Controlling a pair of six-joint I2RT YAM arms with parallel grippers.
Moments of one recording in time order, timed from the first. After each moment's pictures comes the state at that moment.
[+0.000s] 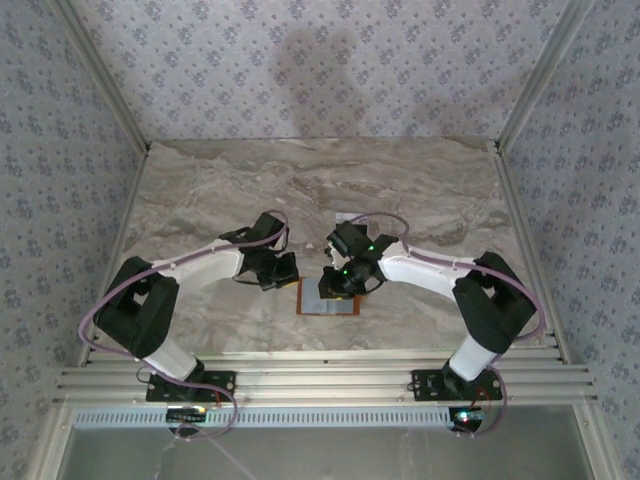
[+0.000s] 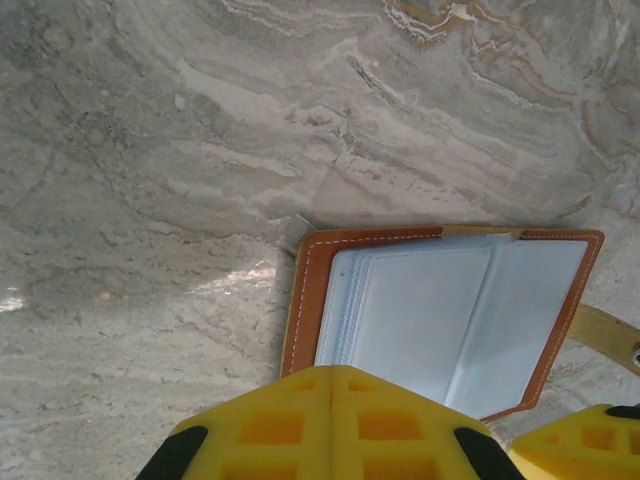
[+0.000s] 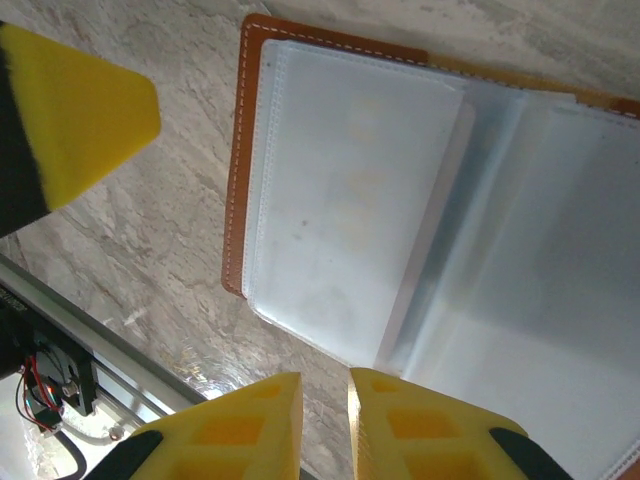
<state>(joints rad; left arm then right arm) -0.62 1.57 0.90 -0.50 0.34 -0.84 0.79 1.64 1.01 -0.55 -0.41 0.66</state>
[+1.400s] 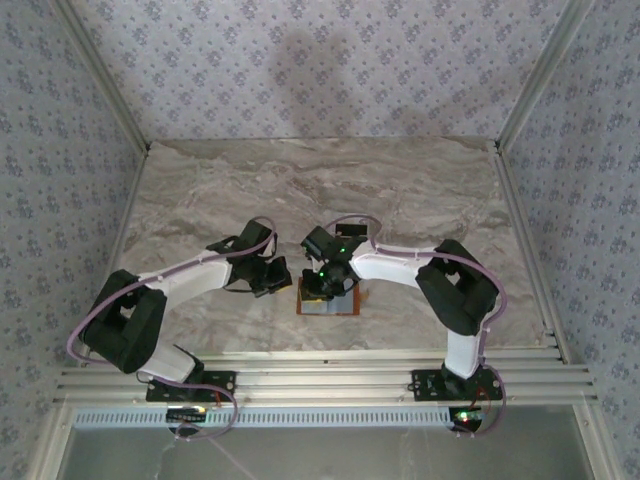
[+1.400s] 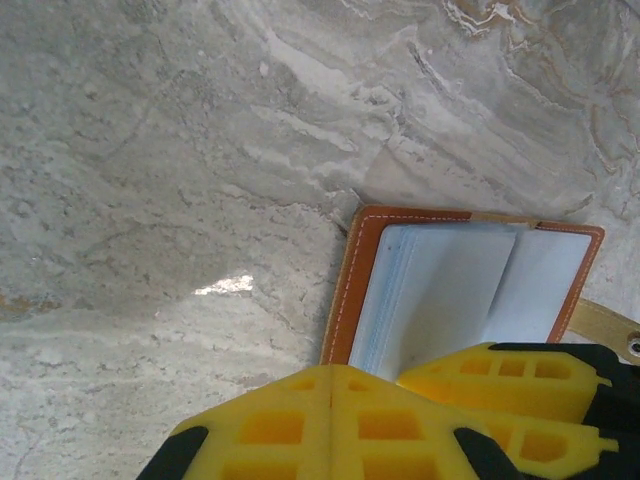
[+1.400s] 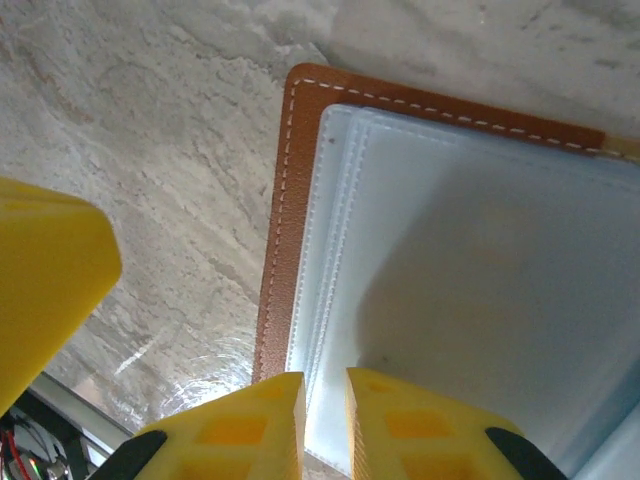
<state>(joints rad) -0.58 1.47 0.77 -0.42 0.36 -0.87 0.88 1.84 1.15 -0.50 -0.34 0.76</state>
